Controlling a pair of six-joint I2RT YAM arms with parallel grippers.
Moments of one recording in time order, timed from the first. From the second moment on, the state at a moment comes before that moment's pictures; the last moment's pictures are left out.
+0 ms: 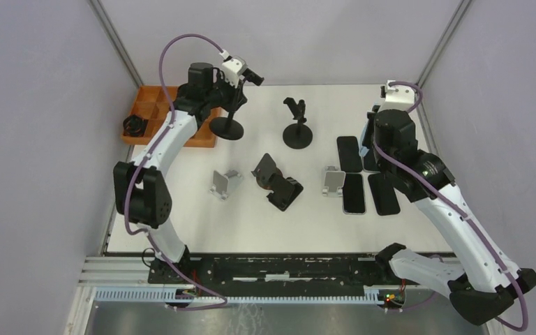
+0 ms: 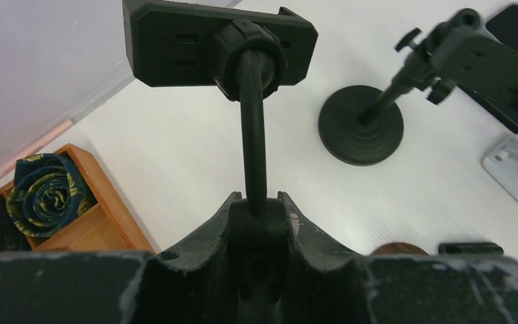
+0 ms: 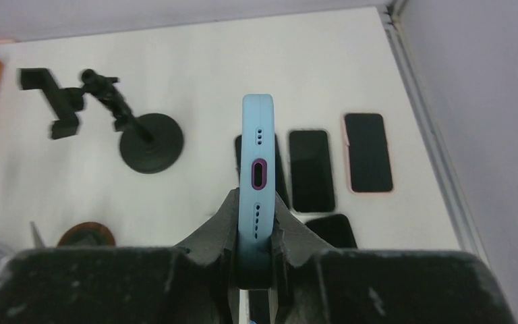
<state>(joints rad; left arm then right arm) -0.27 1.71 1.56 -0.30 0.40 0.26 0.57 1.02 1.29 -0.62 0.62 0.25</state>
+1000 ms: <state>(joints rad) -0.25 1.99 1.17 0.60 0.42 -0.06 -0.06 1.61 1.03 -0.80 0.78 0.29</state>
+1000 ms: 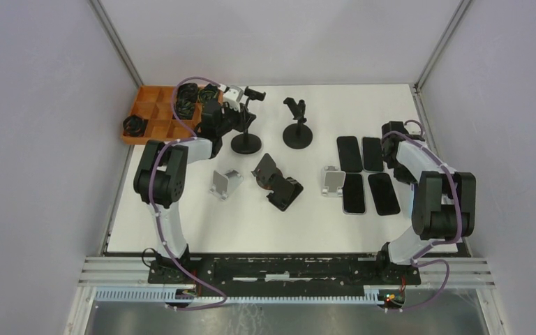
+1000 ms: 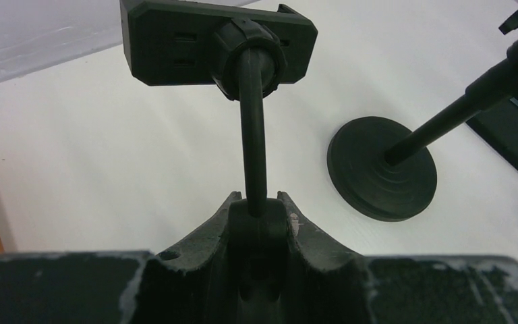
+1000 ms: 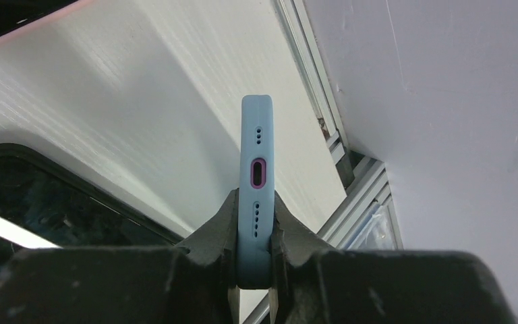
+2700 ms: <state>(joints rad) -0.01 1.63 1.62 -0.80 0.73 0.20 -0.12 1.75 1.03 -0.35 0.29 0.17</state>
